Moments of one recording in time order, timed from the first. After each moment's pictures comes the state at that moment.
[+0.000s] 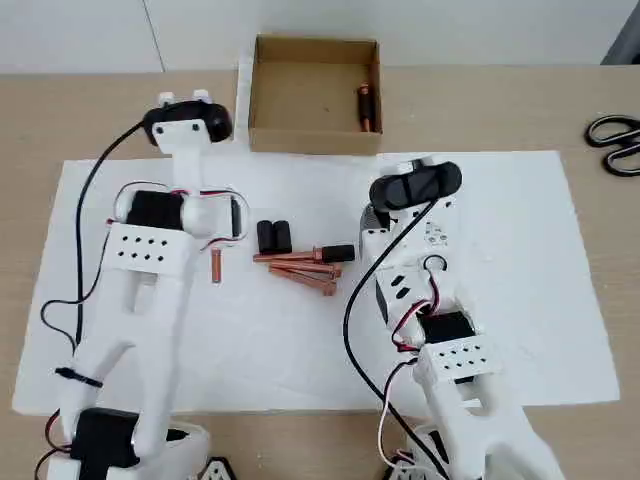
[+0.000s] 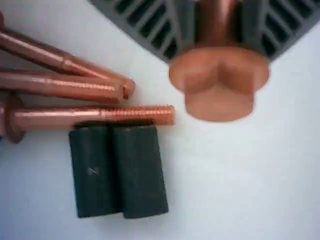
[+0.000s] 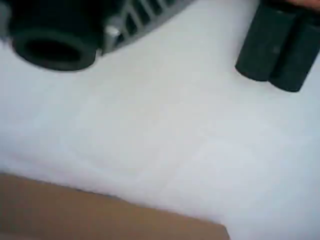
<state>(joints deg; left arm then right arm) 4.4 -13.0 17.7 73.9 15.2 -15.1 -41.5 68.9 6.3 -6.1</state>
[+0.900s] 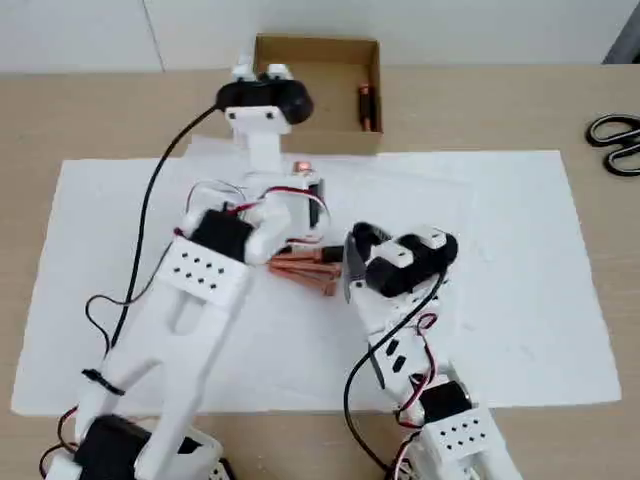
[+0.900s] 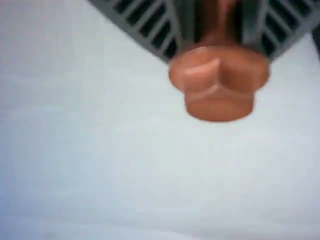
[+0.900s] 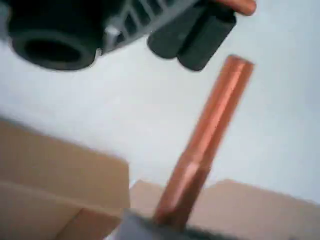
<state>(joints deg) 21.5 -16.0 21.1 49.5 24.1 -22.7 -74.0 96.2 -2.4 -5.0</state>
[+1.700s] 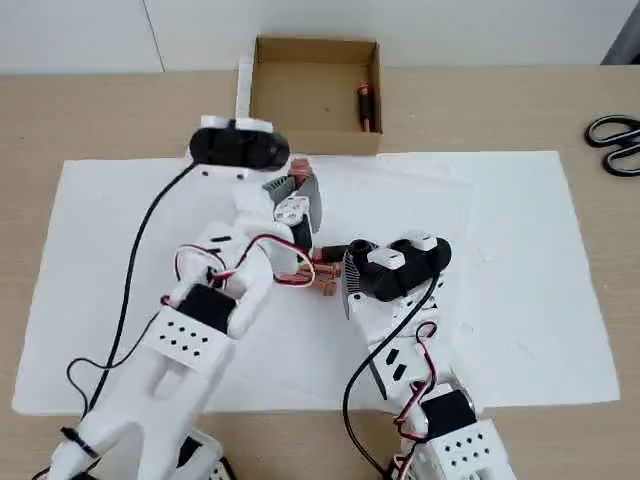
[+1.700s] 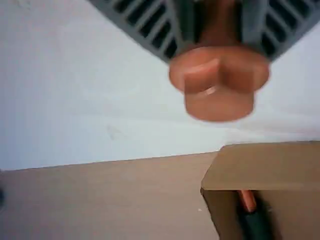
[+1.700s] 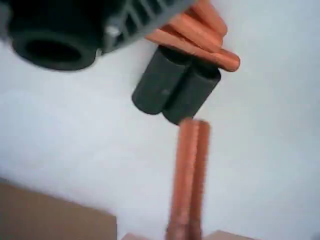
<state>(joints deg) 21.0 -34.2 54.5 13.6 24.1 -23.3 -86.2 96.4 14.3 -5.0</state>
